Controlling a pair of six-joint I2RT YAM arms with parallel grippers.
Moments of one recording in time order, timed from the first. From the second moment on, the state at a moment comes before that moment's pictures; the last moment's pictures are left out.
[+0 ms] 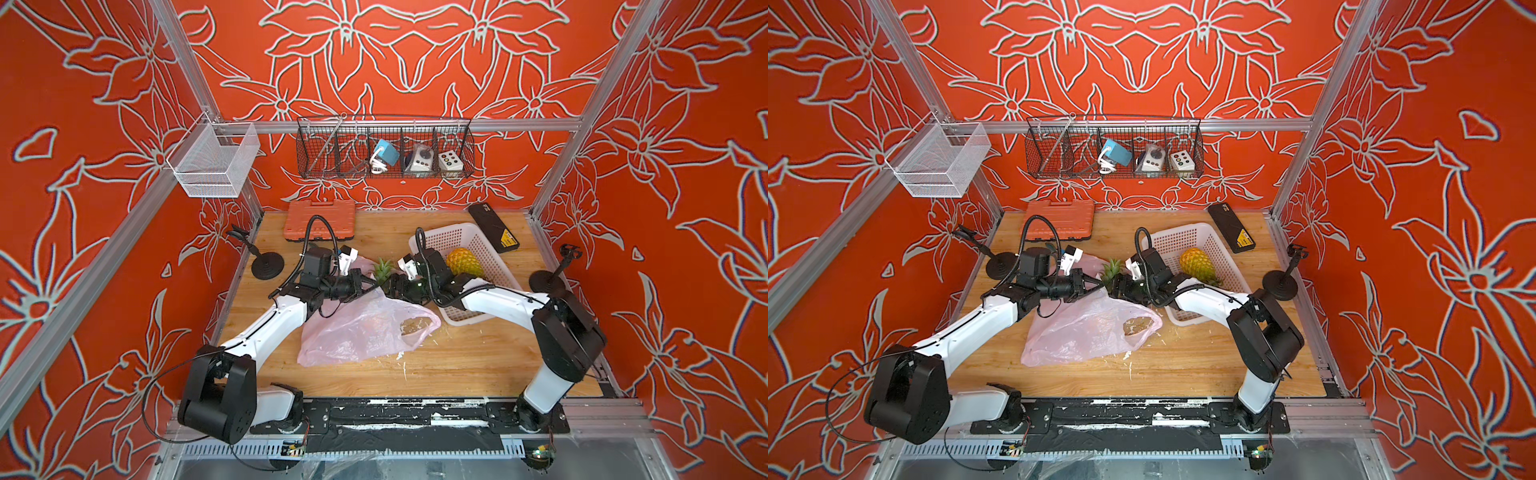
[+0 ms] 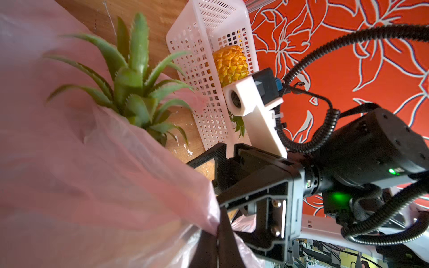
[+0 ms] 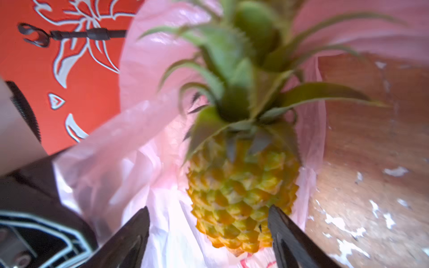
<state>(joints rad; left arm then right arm) -0.22 1.30 0.80 -0.14 0.81 -0.72 0.74 1.72 1.08 -0.06 -0.55 0.95</state>
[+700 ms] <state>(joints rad) -0.16 1.32 0.91 -0.34 0.82 -0.62 0.57 1.38 1.18 -0.47 -0.45 0.56</state>
